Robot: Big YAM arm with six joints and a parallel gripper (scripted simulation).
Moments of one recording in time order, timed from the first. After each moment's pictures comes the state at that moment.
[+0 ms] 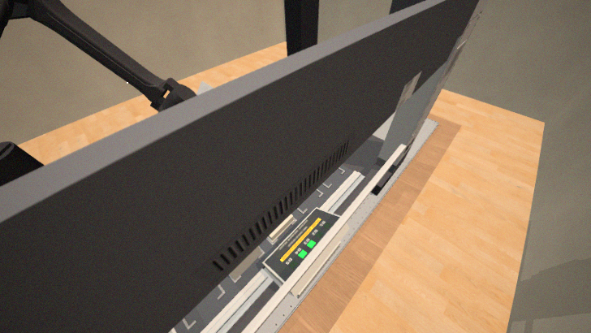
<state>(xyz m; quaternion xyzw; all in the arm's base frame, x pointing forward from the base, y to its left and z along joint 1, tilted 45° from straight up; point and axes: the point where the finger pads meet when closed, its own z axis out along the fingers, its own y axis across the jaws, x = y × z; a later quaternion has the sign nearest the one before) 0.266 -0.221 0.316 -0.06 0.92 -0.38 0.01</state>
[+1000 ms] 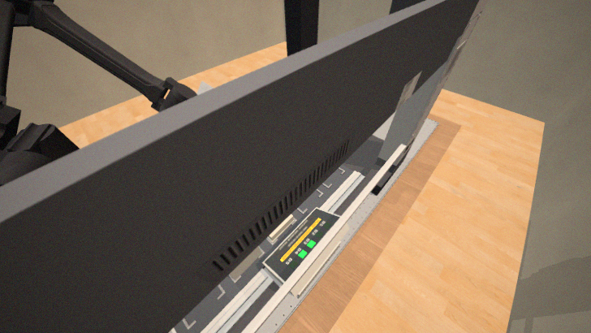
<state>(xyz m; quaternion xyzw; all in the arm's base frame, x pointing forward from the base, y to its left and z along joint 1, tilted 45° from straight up) 0.264 -0.184 0.282 -0.06 0.92 -0.39 0.01</state>
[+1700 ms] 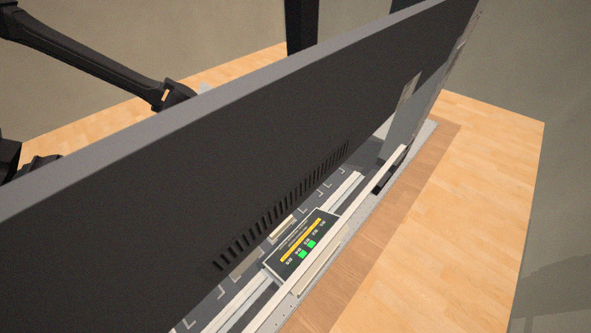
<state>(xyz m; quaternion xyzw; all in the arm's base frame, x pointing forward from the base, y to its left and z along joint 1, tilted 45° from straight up) 0.356 -0.175 0.279 -0.06 0.92 -0.39 0.01</state>
